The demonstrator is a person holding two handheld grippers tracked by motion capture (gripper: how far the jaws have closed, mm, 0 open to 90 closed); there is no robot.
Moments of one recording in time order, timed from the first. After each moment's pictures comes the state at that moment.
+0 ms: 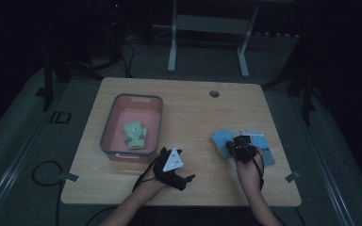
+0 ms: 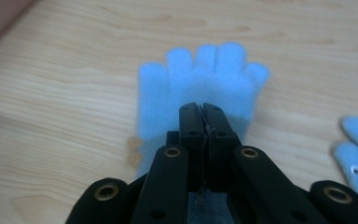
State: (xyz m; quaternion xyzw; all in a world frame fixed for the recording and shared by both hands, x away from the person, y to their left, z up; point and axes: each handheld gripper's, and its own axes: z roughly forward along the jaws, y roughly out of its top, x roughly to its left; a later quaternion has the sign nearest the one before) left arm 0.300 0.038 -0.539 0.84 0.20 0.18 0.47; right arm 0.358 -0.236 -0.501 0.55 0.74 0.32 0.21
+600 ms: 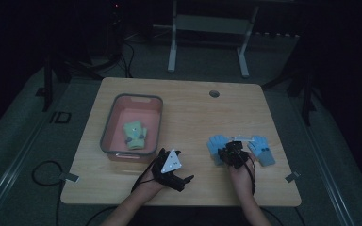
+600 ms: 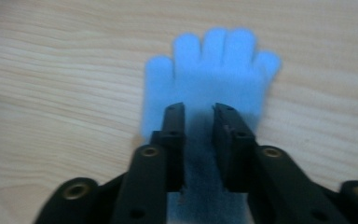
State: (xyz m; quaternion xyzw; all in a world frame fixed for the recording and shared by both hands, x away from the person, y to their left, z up) left arm 0.298 0.043 -0.544 0.84 0.20 0.18 0.48; right arm 0.357 -0.222 -0.533 0.56 0.75 0.31 0.18
